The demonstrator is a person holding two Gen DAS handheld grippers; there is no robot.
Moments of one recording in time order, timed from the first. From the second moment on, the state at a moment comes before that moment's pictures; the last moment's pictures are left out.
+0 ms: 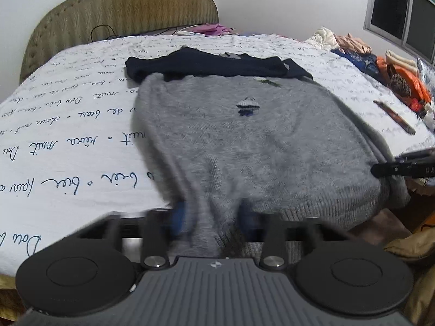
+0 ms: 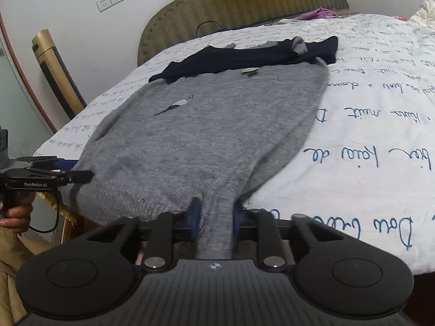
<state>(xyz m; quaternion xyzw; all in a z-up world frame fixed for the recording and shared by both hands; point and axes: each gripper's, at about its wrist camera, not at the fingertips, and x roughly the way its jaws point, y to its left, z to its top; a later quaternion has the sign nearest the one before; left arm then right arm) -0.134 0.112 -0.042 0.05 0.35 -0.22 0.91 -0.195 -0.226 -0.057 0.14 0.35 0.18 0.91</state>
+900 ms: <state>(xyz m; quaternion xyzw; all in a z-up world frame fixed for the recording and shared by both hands) -0.055 0.076 0.058 -0.01 0.30 -0.22 0.93 -0.095 -0.276 0.028 0.20 0.24 0.16 0.94</state>
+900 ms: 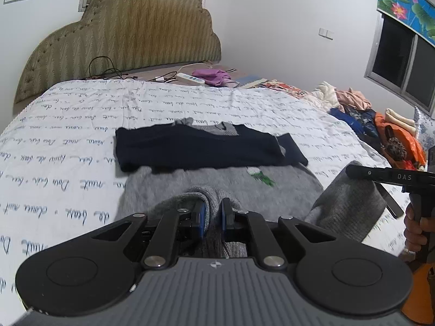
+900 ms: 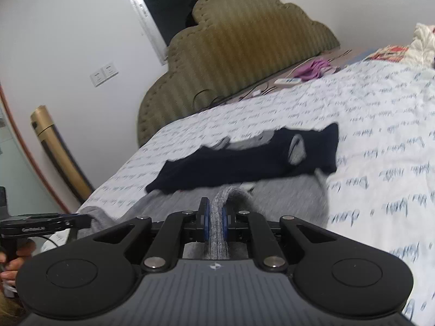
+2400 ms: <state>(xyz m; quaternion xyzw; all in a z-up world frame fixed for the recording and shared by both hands) -0.032 0.096 -0.005 -0.01 0.37 -0.22 0.90 -0.106 -0.310 -0.048 0.37 0.30 0.16 0.86</state>
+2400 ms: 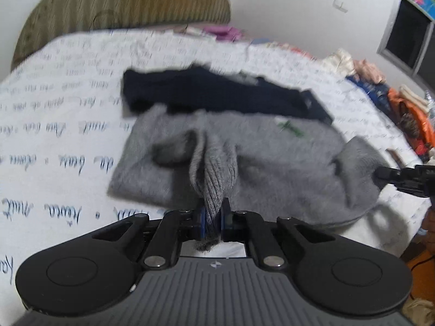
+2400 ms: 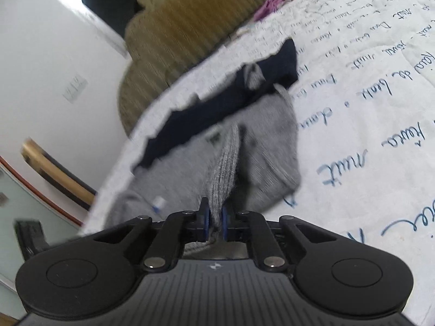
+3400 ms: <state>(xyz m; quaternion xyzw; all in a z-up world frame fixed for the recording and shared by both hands) 0.038 0.061 0.072 -0.01 0.27 -0.16 0.95 -0.007 -0.328 0.017 0.33 0.17 0.12 0.92</state>
